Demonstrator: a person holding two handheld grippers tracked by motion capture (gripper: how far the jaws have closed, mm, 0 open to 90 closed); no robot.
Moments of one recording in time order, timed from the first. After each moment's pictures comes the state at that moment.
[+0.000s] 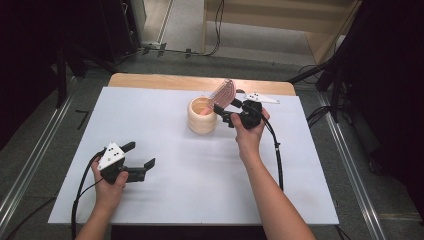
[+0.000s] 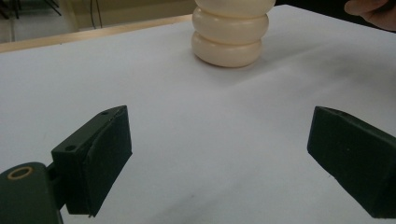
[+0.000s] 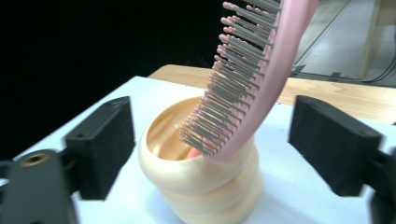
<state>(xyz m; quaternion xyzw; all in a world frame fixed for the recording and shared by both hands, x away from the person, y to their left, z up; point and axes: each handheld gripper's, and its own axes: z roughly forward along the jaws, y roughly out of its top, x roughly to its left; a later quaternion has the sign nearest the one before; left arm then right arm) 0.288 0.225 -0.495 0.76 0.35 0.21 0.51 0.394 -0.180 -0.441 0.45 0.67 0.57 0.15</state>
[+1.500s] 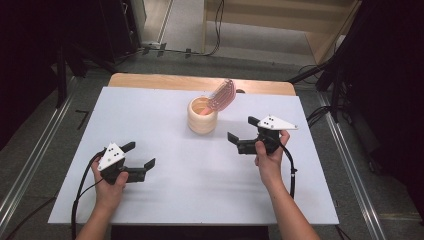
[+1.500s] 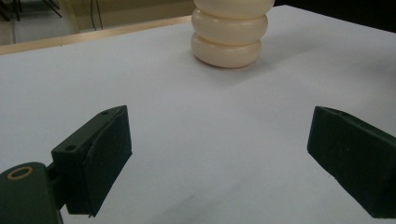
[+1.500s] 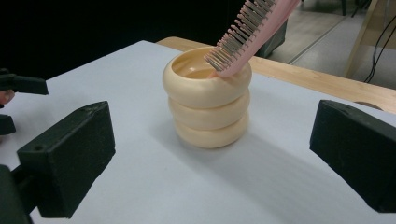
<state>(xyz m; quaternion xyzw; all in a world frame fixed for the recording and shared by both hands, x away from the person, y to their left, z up) 0.287 0.225 -0.495 0.76 0.34 0.21 0.51 0.315 -0.212 -0.444 0.40 0.72 0.54 0.20</state>
